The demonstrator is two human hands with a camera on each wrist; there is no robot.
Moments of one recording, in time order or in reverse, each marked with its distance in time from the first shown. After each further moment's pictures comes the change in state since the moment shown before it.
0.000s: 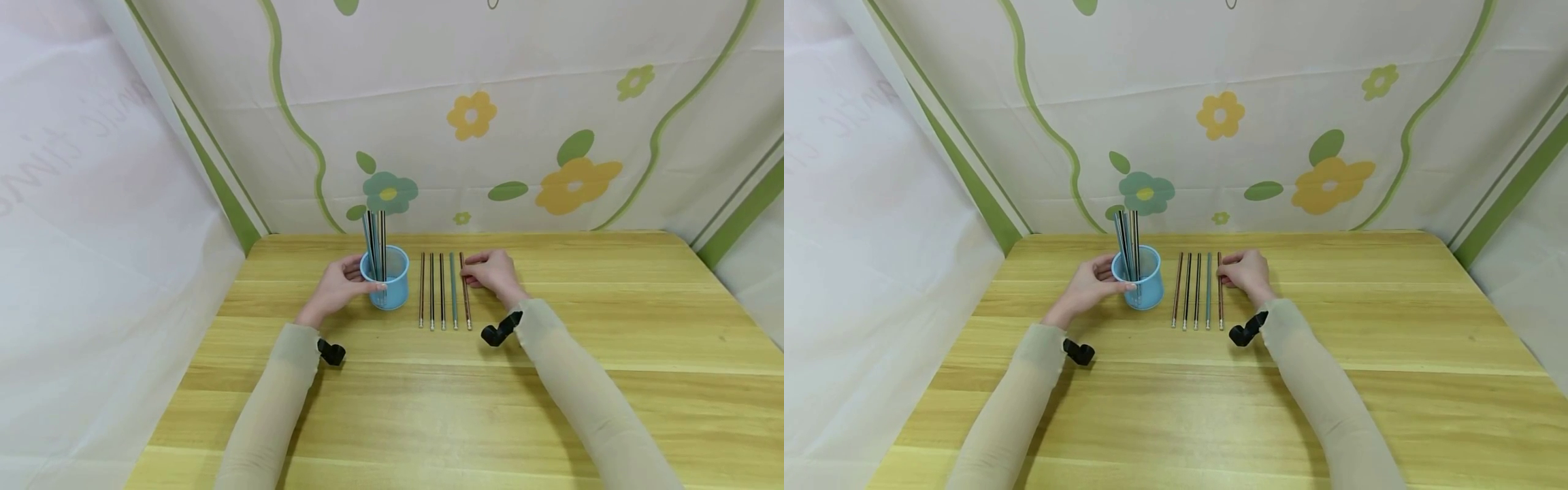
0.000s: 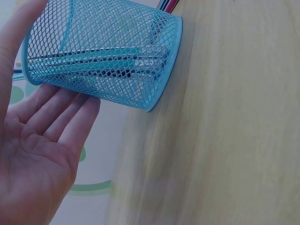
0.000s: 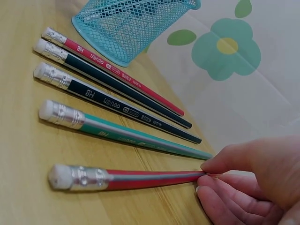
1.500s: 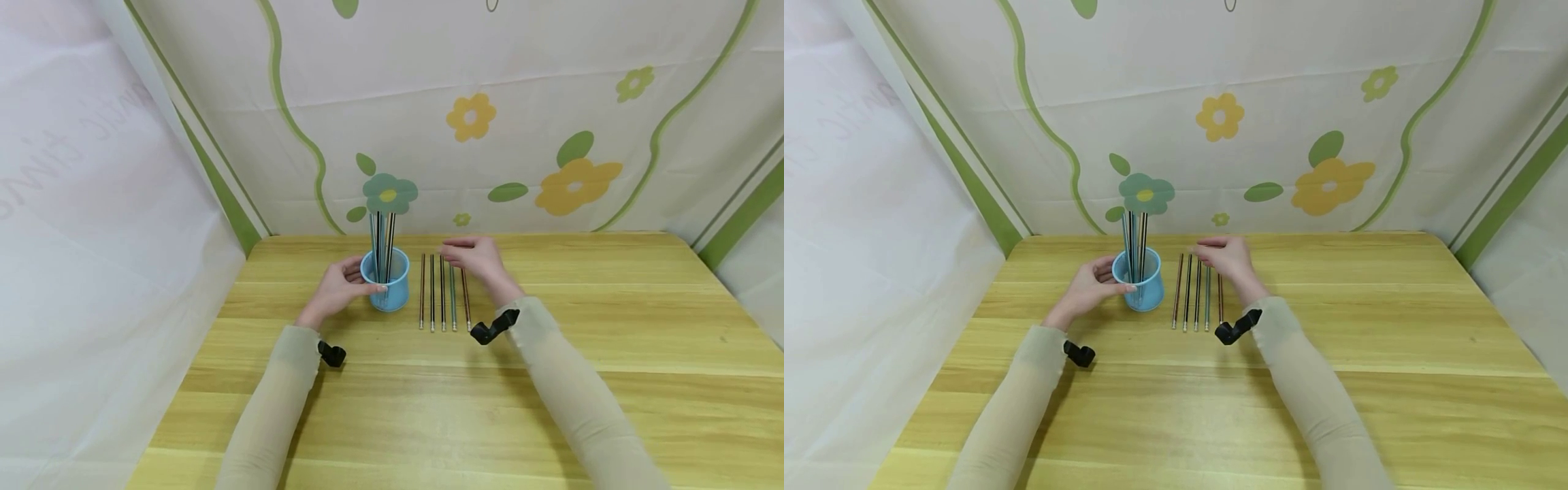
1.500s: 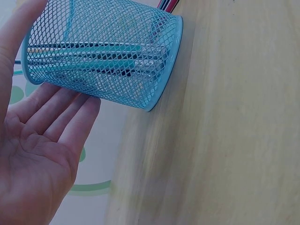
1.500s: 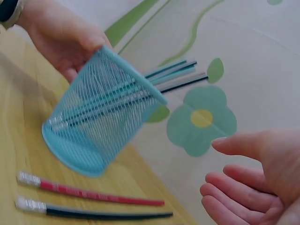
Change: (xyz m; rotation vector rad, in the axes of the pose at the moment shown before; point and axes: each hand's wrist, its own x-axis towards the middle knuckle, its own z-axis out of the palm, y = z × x) left_hand 0.000 0.000 0.001 0.026 0.010 0.009; right_hand -0.018 -0.050 0.017 0.184 -0.067 -0.111
